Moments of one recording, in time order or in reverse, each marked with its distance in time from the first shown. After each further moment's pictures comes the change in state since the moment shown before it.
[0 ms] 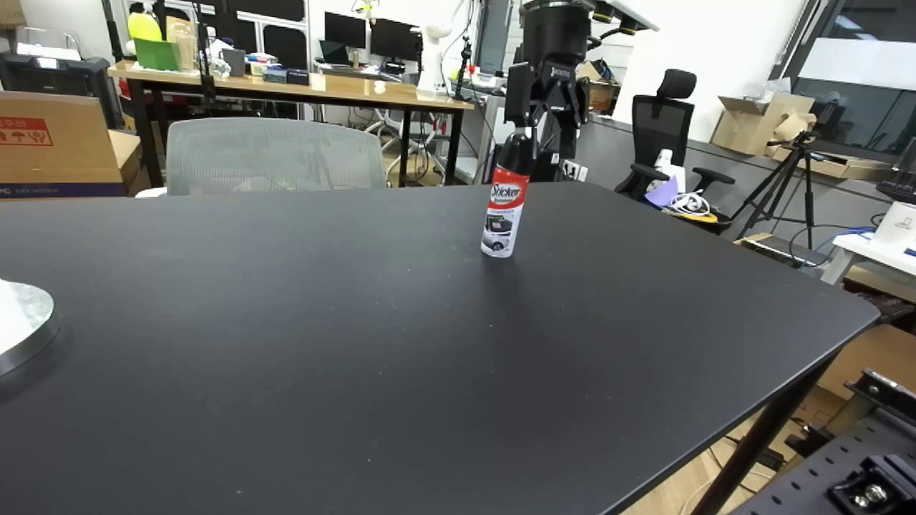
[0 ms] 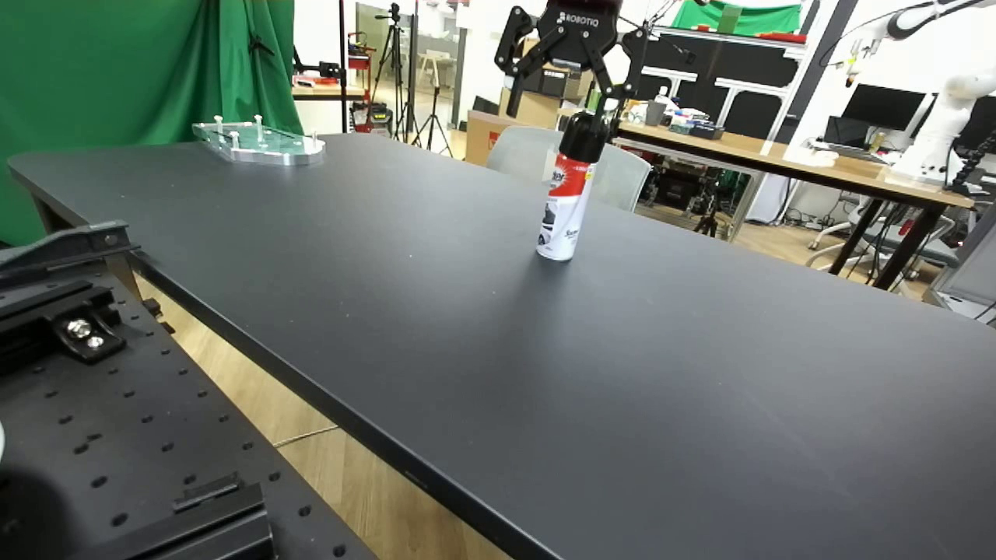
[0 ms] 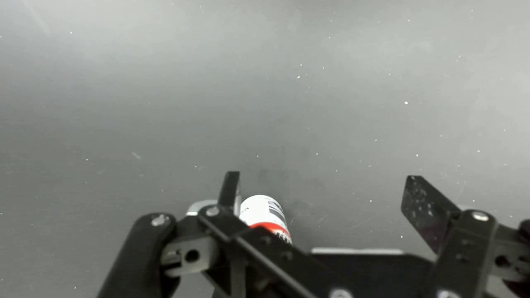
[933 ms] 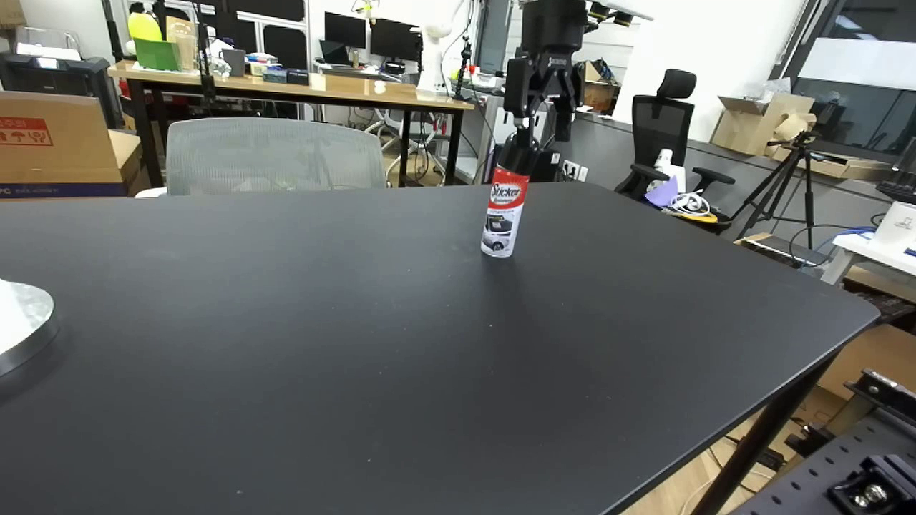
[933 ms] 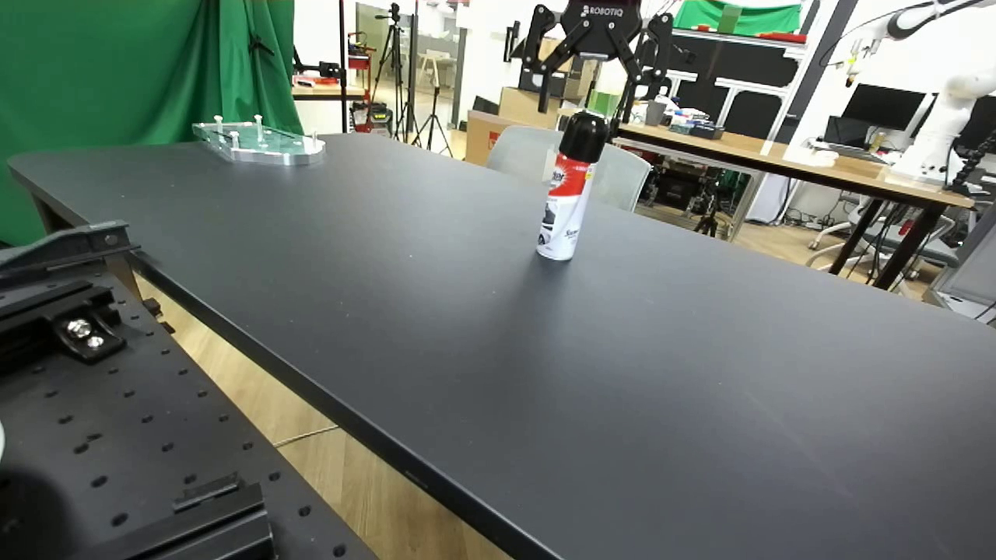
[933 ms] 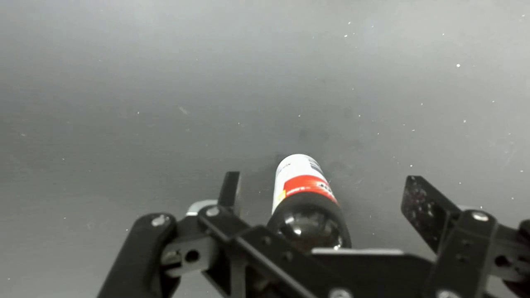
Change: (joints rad) arm 0.000 0.004 -0.010 0.024 -0.074 0.095 0.019
